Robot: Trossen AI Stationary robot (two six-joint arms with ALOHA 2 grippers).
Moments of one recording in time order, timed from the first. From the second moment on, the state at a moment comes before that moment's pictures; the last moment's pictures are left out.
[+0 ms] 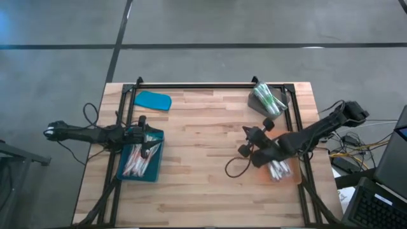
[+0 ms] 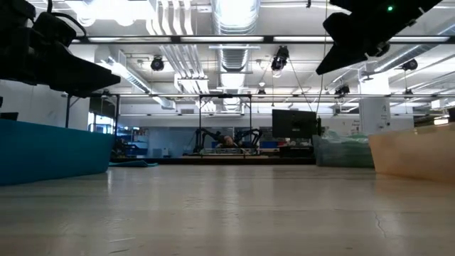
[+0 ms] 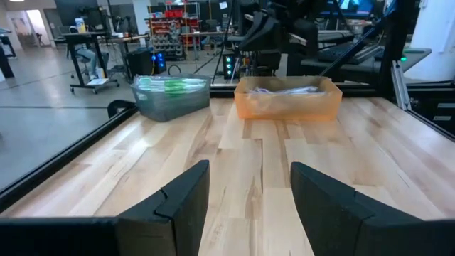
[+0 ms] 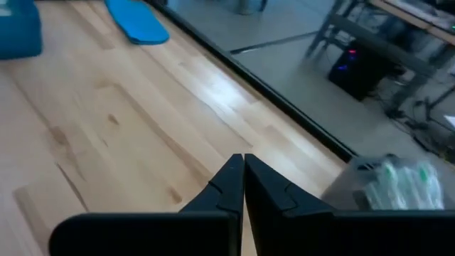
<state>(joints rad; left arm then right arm) -0.14 0.19 0.01 0.05 -0.26 0.02 0.42 1.31 0.83 -0.62 1.10 0.79</state>
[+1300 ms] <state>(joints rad) -0.14 0.19 0.01 0.05 -0.26 0.01 -0.05 0.38 0.16 0.10 0.18 -0.26</state>
